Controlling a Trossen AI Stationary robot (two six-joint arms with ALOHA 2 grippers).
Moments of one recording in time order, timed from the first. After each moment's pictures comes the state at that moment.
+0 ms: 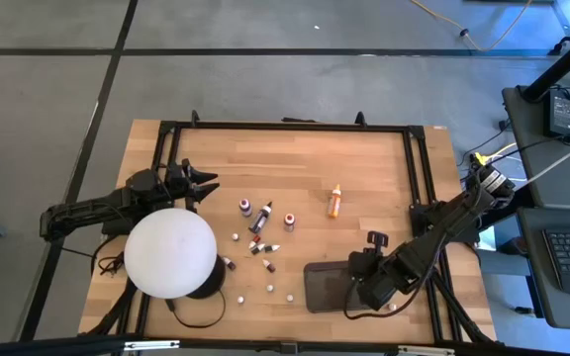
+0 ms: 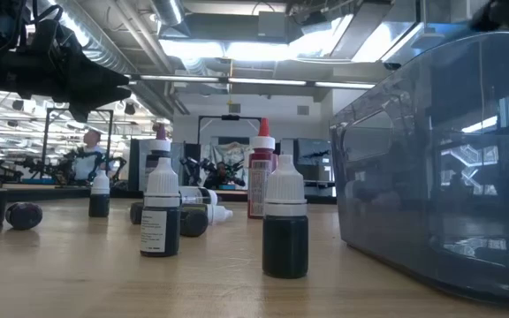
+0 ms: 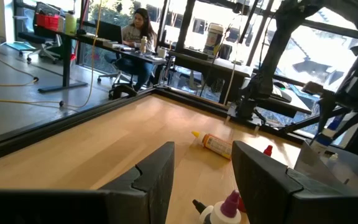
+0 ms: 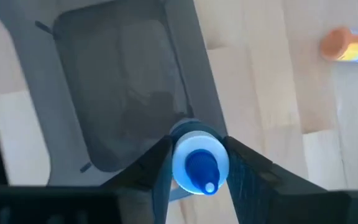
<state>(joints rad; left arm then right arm) 0.28 0.02 0.01 0.03 -0.03 -0.28 0.72 1.59 1.22 -1.05 0.29 0.90</state>
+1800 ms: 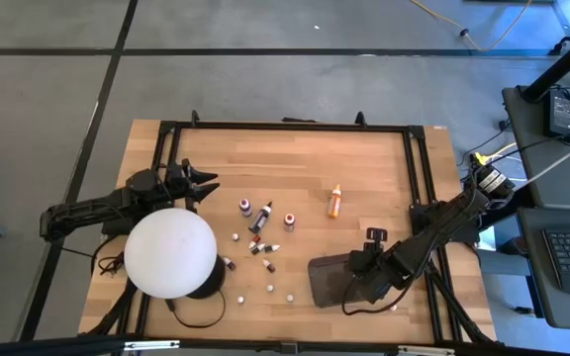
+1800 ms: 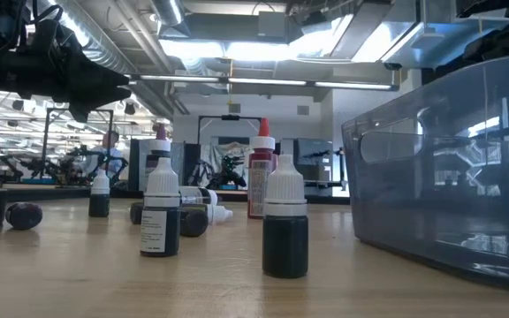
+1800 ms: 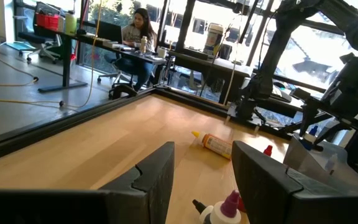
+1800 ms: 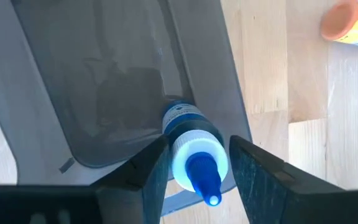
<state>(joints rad) 0.28 0.02 0.01 0.03 -0.03 -0.28 0.69 1.59 1.12 -1.04 0.27 0.78</state>
